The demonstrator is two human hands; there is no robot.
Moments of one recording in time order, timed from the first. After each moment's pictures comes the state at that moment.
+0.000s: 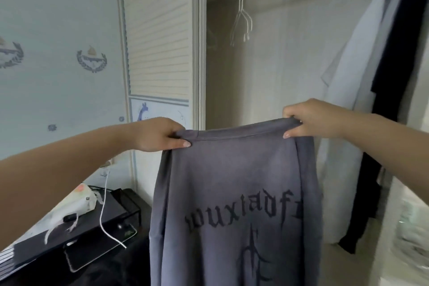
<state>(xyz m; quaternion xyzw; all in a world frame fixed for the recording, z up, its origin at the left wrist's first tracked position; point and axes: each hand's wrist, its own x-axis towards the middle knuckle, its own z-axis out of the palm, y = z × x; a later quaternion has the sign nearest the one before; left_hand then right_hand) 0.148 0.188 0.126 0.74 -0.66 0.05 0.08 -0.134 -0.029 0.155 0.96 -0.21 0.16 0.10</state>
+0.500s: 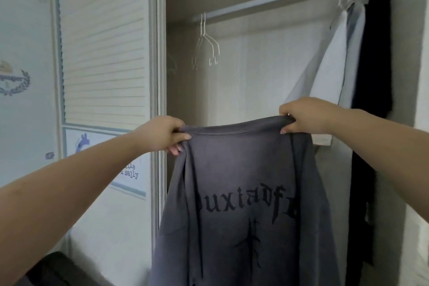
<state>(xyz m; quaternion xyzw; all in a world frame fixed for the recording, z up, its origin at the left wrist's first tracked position) 0.191 0.019 0.169 0.68 -0.67 0.02 0.30 -0.116 -0.113 0.218 0.89 -0.37 0.15 0.24</state>
